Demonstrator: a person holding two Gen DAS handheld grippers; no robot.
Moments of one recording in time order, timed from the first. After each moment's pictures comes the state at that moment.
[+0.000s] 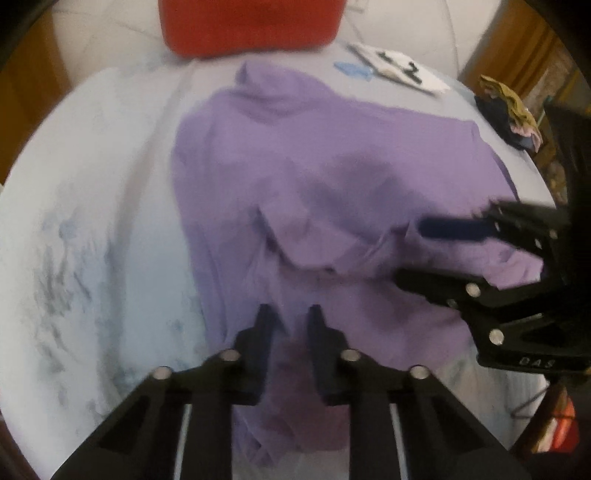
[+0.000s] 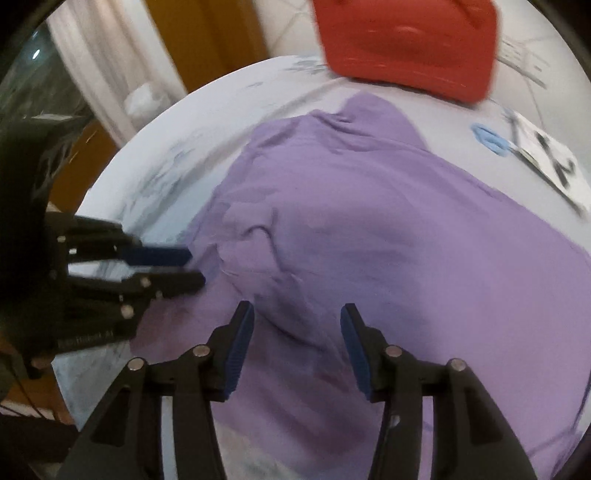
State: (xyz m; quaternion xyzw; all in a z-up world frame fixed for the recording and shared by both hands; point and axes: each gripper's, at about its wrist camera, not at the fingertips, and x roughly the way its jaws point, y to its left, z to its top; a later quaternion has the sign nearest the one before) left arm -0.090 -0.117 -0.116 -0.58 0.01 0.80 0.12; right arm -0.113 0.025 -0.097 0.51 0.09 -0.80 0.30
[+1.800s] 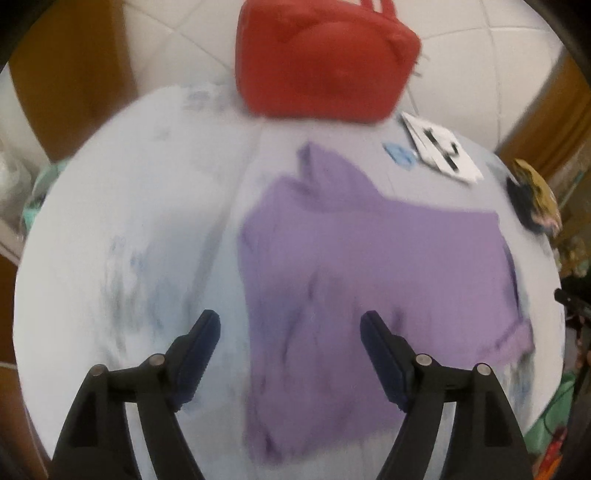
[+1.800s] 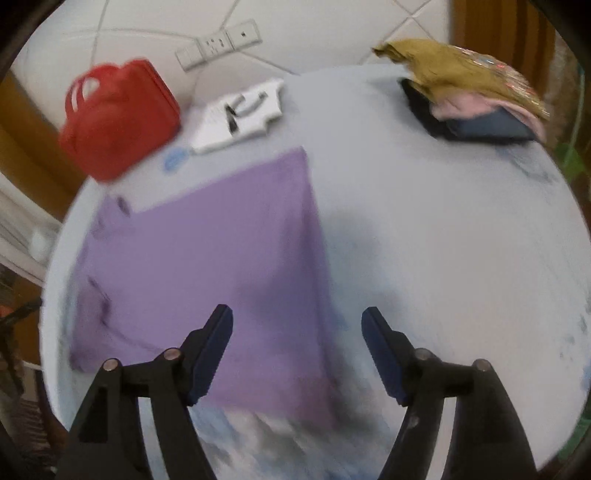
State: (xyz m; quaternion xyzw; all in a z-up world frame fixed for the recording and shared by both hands) left arm -0.138 -0.159 -0.021 -0.54 -0.08 0.84 0.03; right arm -0.103 0.392 -0.028 0.53 -0.12 -0.84 0.04
